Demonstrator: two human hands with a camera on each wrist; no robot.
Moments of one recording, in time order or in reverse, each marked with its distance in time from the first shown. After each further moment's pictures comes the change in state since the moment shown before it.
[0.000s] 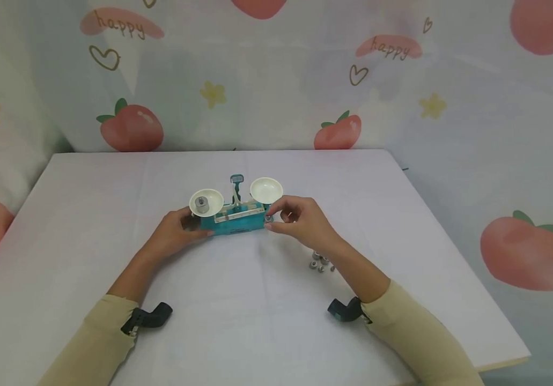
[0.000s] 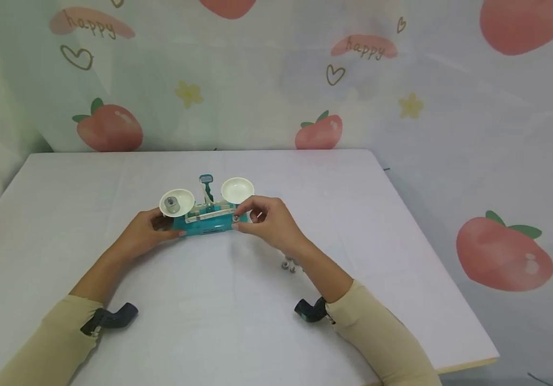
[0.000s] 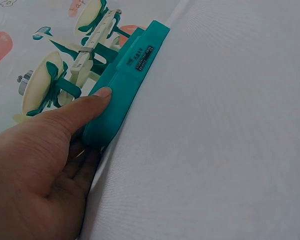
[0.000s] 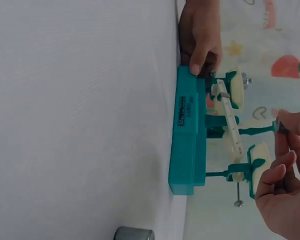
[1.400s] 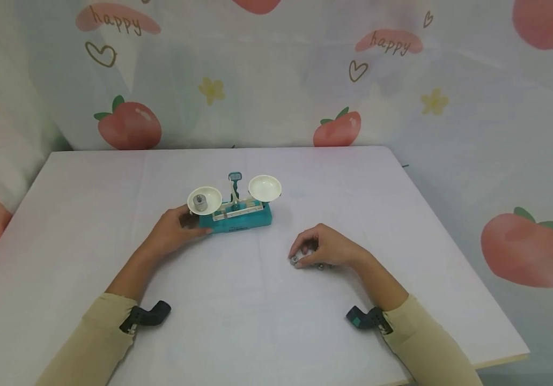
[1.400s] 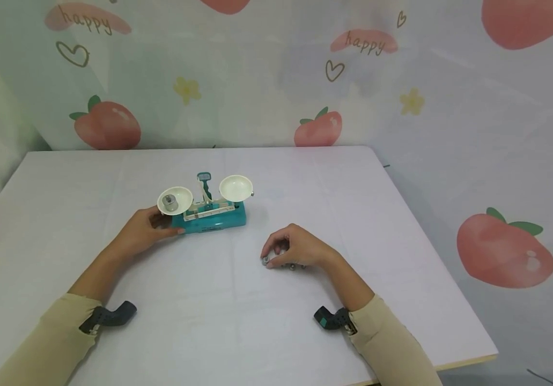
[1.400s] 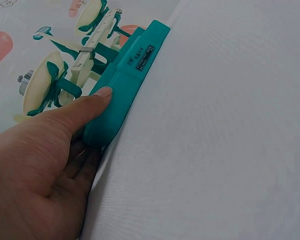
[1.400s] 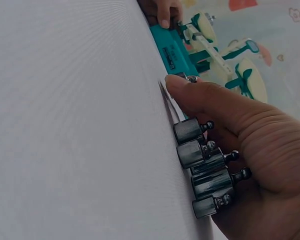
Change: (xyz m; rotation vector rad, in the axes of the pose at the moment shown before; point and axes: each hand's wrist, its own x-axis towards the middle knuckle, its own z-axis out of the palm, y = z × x) left_hand 0.001 0.000 0.000 0.008 -0.007 -0.003; right_hand -0.034 0.076 -0.037 -0.113 -0.425 0.145
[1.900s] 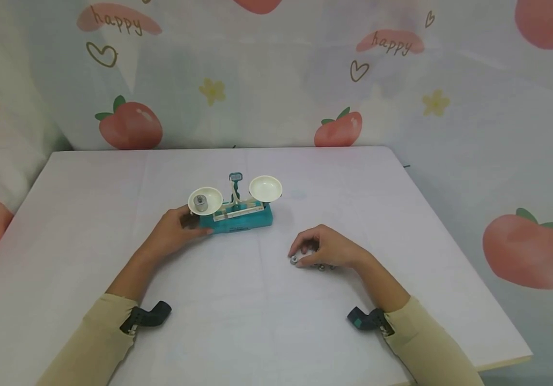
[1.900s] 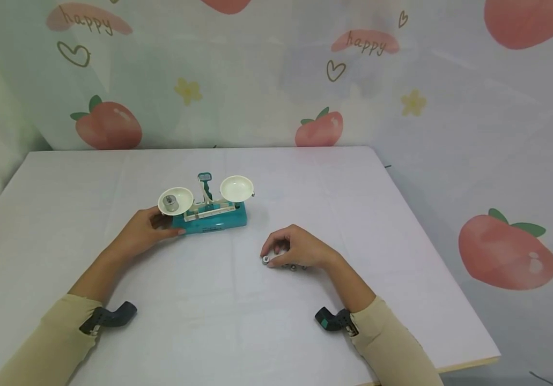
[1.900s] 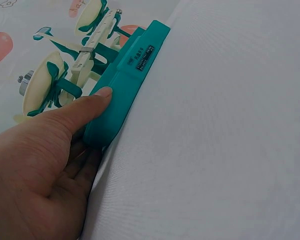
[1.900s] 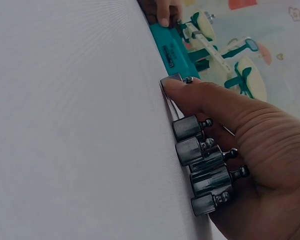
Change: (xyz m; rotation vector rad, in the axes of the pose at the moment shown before) left_hand 0.000 0.001 0.001 0.002 0.009 -0.016; right_hand -0.001 0.001 0.000 0.028 -0.004 -0.008
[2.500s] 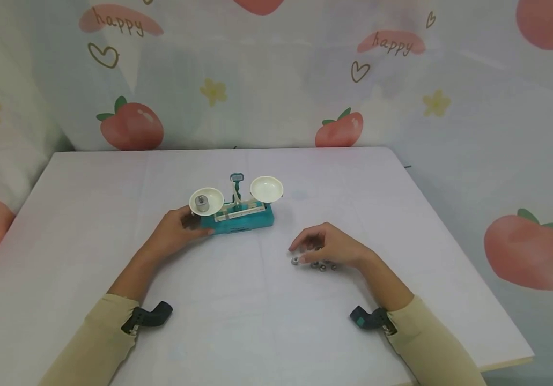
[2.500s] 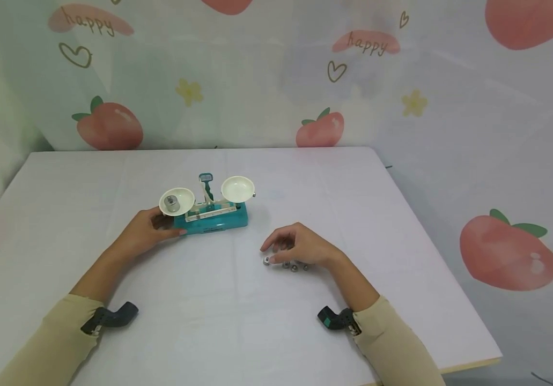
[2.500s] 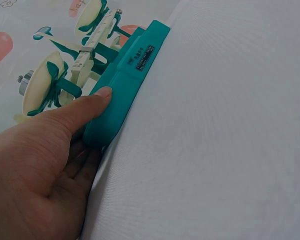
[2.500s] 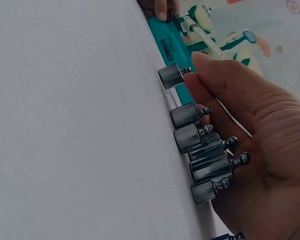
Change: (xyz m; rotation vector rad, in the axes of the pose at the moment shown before) left_hand 0.001 -0.002 0.000 -0.006 -0.002 -0.003; right_hand -0.002 0.004 -0.005 0.116 0.006 -0.067
